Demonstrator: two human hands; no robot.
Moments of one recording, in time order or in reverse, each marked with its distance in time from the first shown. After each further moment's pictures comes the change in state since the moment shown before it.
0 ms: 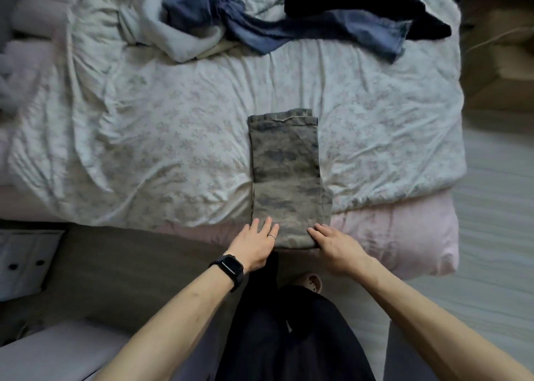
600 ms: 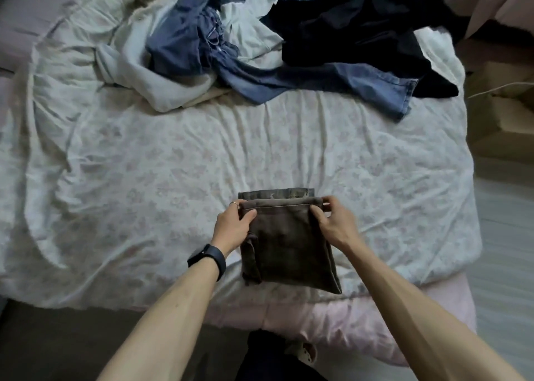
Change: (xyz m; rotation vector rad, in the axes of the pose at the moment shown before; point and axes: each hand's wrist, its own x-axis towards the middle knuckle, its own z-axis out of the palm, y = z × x) left_hand 0.127 -0.150 -0.129 -1.321 0.565 -0.452; right_hand 0.164 0.051 -0.177 0.783 0.531 0.335
